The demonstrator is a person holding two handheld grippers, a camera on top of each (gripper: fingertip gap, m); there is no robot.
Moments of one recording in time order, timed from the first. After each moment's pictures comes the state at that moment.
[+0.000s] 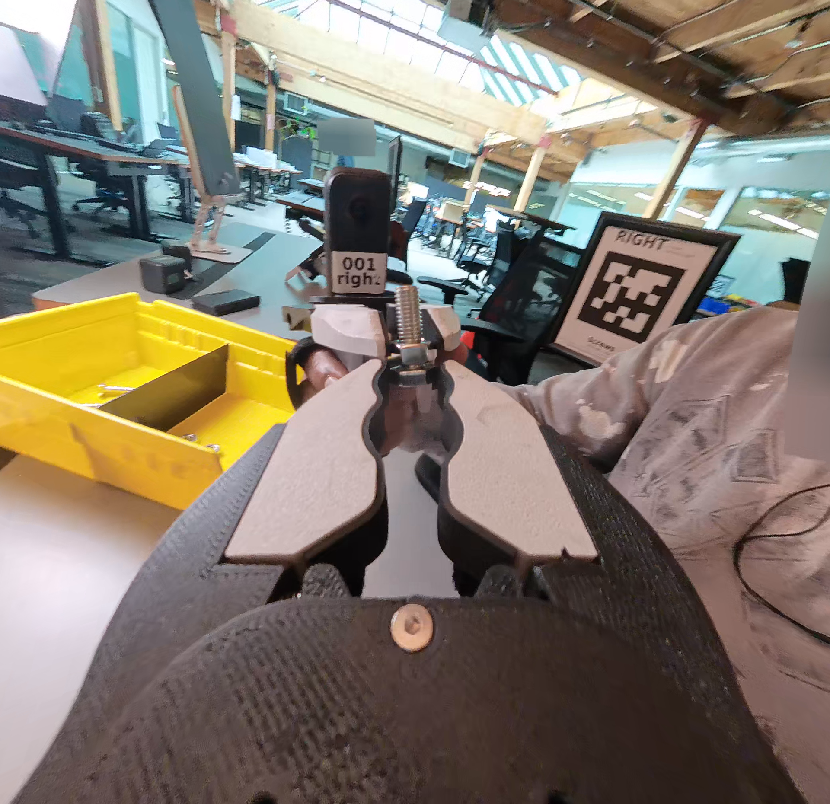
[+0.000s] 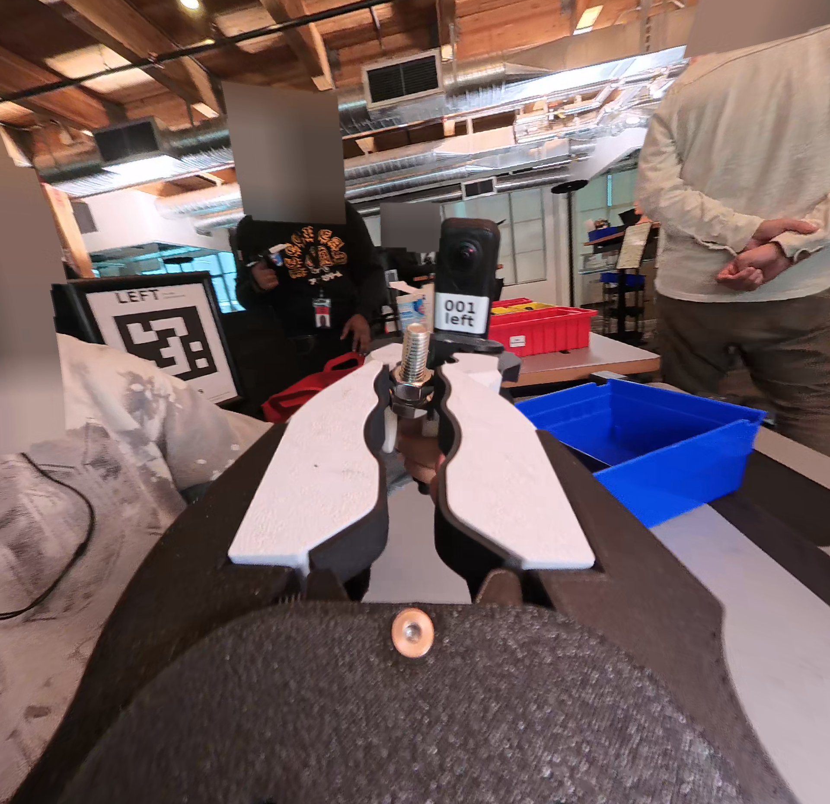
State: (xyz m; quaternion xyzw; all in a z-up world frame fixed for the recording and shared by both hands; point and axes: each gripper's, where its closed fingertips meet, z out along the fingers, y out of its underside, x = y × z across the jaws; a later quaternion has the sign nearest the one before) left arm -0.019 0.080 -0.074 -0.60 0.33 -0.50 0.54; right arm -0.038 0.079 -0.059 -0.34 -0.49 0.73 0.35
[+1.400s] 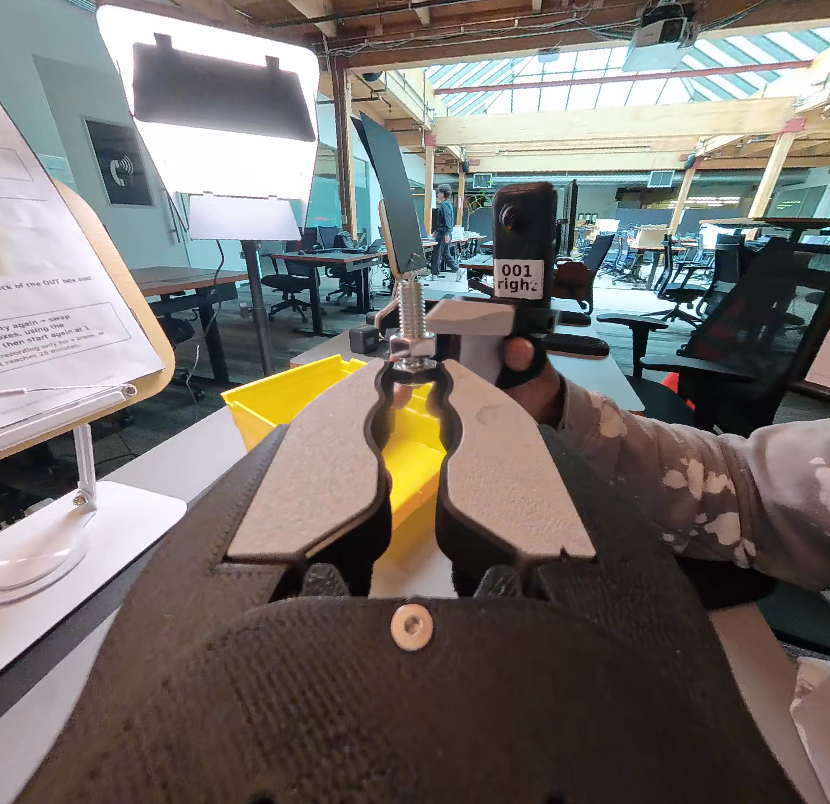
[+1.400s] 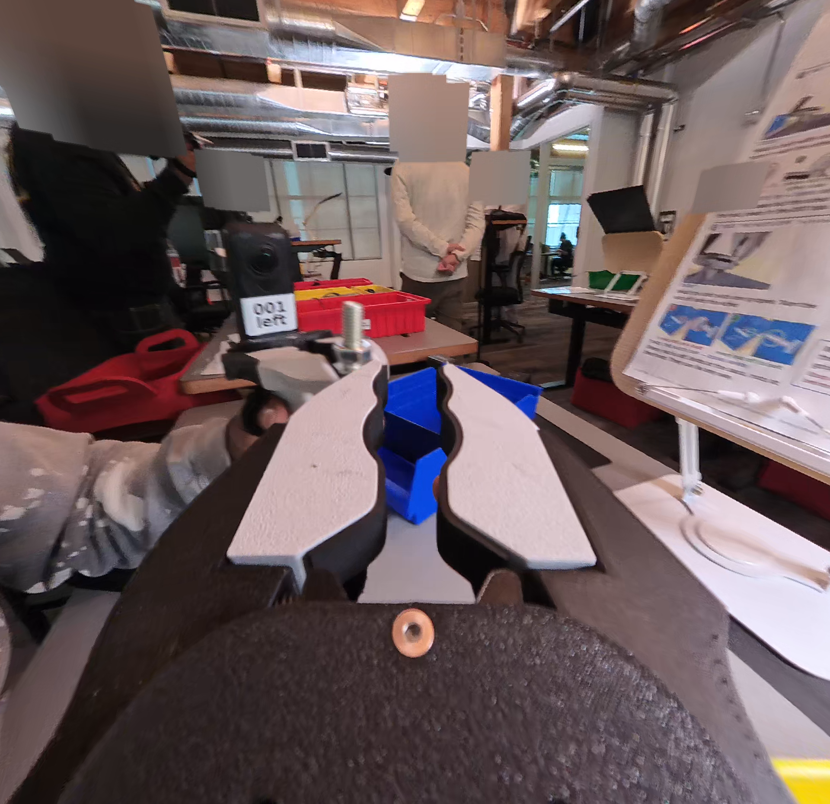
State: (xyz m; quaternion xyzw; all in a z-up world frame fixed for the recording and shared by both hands) left arm -0.039 0.104 -0.057 -0.60 0.25 -0.30 0.69; right arm -0.031 0.127 -0.045 -0.43 -0.47 0.59 0.50
